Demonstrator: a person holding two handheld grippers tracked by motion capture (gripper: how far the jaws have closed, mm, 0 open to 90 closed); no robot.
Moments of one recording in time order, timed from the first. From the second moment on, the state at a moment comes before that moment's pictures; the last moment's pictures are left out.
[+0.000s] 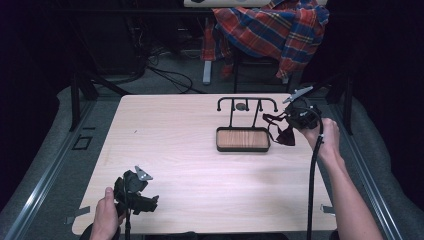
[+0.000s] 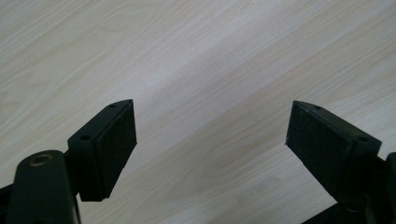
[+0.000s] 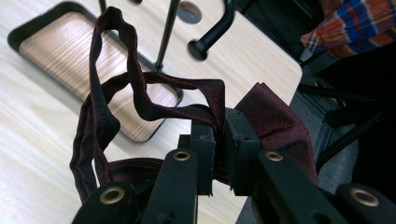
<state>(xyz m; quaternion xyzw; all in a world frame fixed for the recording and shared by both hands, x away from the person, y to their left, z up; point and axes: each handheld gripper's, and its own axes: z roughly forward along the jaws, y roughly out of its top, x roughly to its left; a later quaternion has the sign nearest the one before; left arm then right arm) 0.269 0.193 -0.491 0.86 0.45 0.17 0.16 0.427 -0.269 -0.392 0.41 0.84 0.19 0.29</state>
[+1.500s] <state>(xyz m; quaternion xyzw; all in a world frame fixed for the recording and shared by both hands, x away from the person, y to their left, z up) 0.269 0.193 -0.491 0.86 0.44 0.17 0.16 0.496 -0.290 -0.429 0.54 0.77 0.24 0.22</state>
